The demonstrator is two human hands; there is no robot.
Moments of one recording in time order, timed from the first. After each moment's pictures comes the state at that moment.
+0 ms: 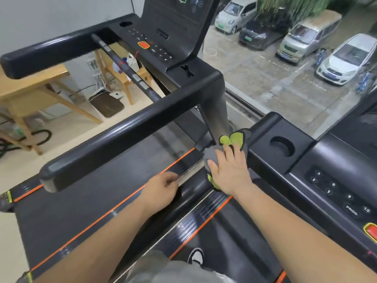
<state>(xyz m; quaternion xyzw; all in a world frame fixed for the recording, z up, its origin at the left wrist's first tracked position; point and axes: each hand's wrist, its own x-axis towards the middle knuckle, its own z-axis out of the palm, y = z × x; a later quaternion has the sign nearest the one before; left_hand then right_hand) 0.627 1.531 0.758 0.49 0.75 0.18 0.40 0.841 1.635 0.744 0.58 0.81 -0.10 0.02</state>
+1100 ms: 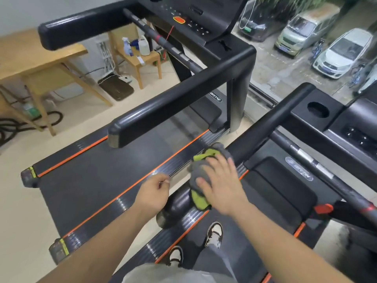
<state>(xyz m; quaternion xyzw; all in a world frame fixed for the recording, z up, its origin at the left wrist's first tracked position) 0.474 1.318 0.730 0.38 0.77 0.28 0.42 0.695 1.396 0.711 0.48 0.88 -0.07 -0.04</state>
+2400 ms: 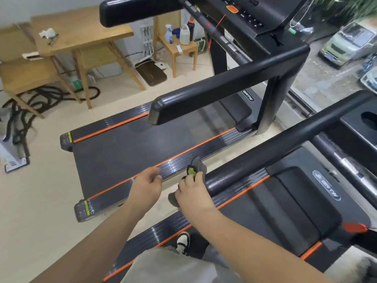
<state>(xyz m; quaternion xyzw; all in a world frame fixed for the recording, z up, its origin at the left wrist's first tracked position) 0.414 1.225 0.713 0.25 0.82 0.37 0.36 0.553 1.286 0.718 0.22 0.93 0.12 0.28</state>
